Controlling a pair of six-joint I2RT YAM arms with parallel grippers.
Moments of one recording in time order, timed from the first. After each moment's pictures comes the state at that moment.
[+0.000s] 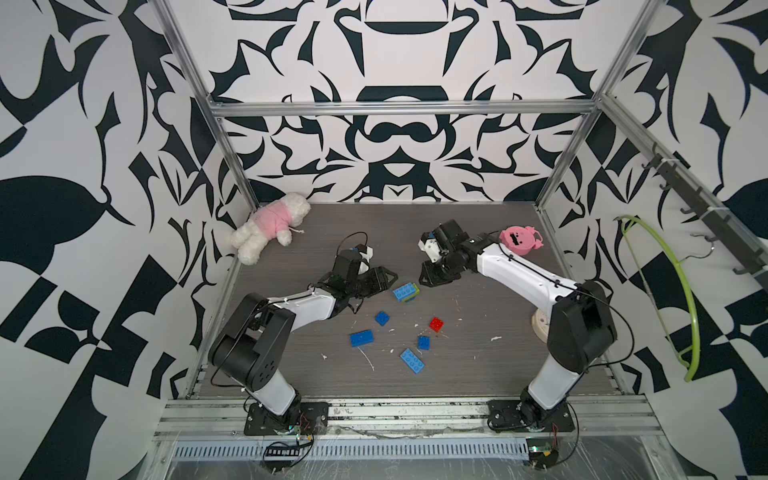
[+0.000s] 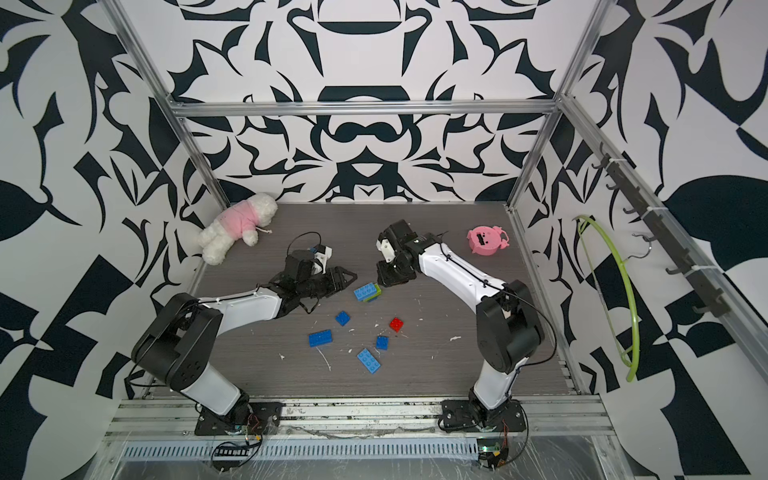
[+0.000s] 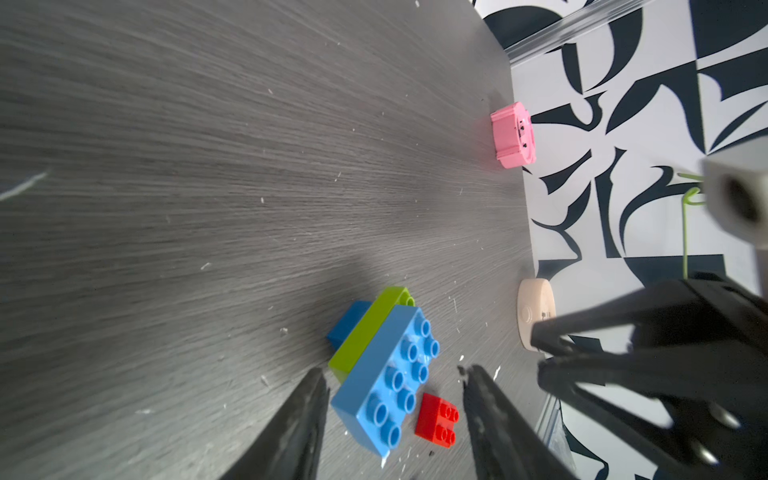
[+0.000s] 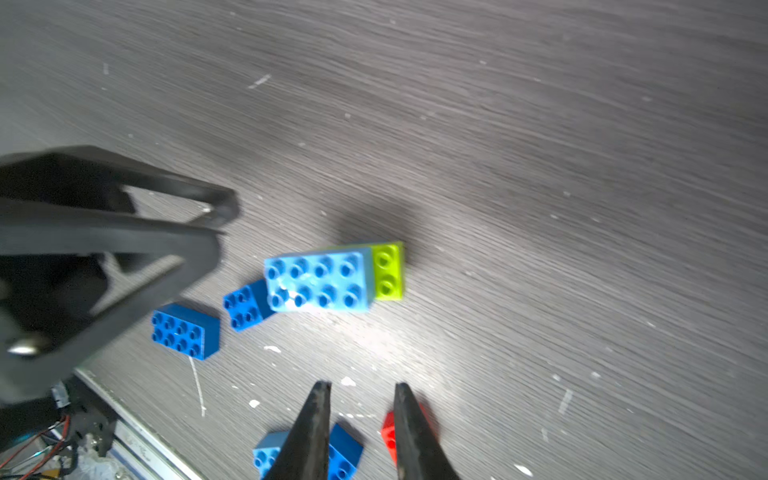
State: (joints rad) left arm -0.52 1.60 0.75 0.28 0.44 -0.82; right arm 0.51 1.71 1.34 -0.80 -0.26 0.24
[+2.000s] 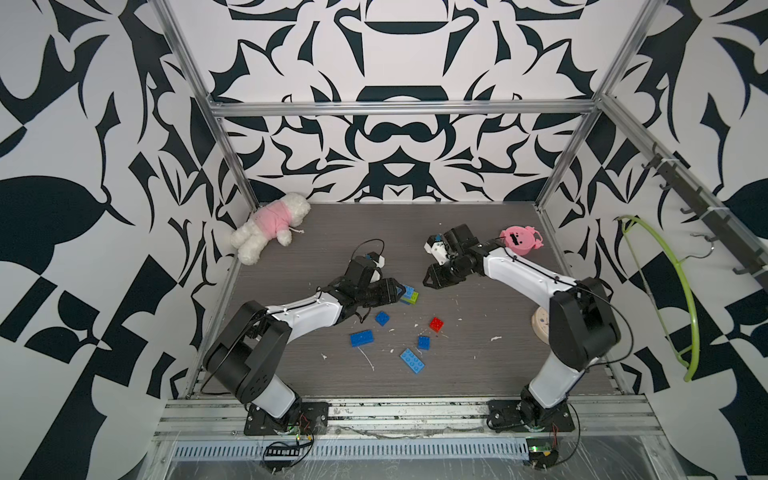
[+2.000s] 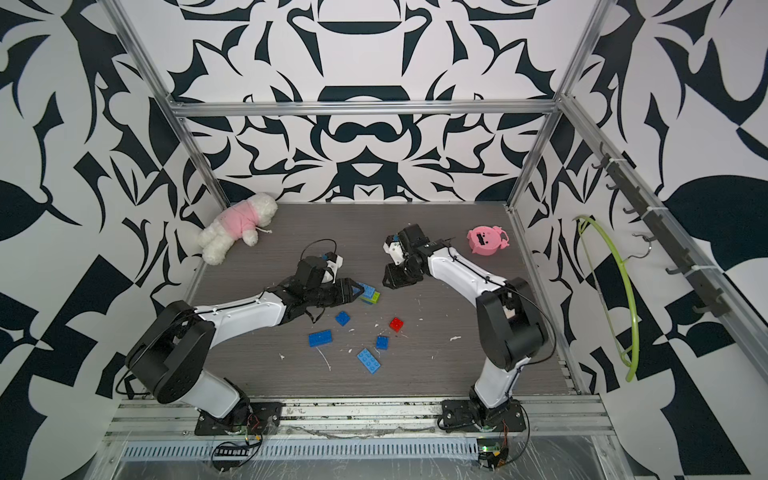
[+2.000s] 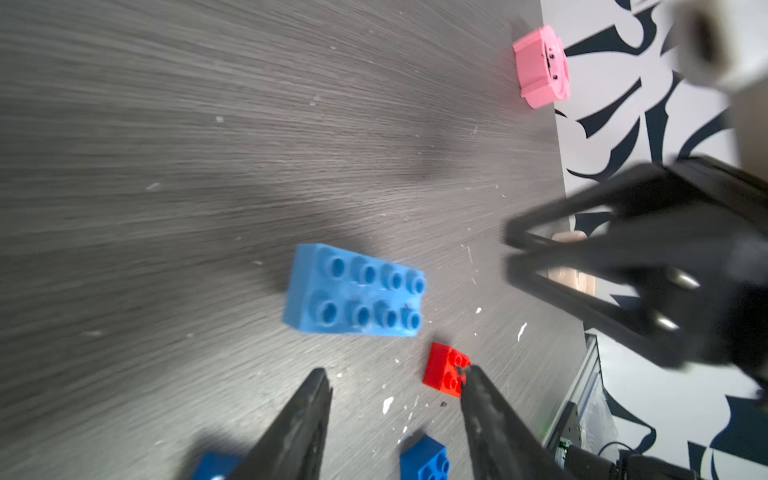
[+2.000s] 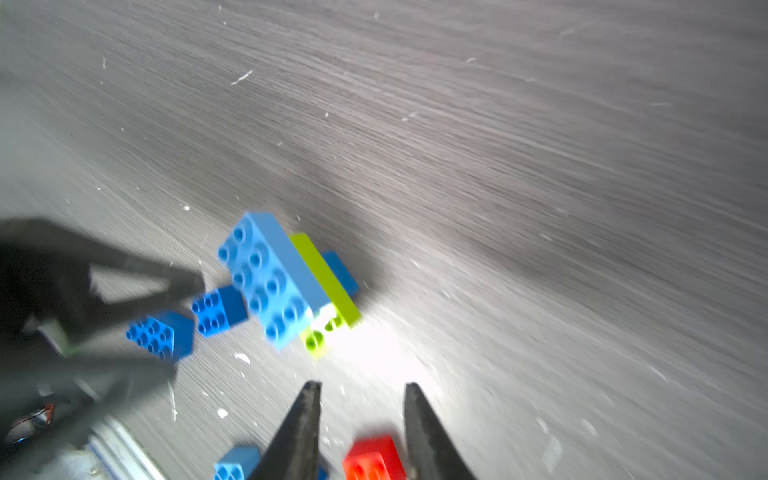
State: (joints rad) left arm -0.62 1.56 0.76 0.11 0.35 -0.77; right arm 0.45 1.67 1.22 -0.67 -0.33 0.12
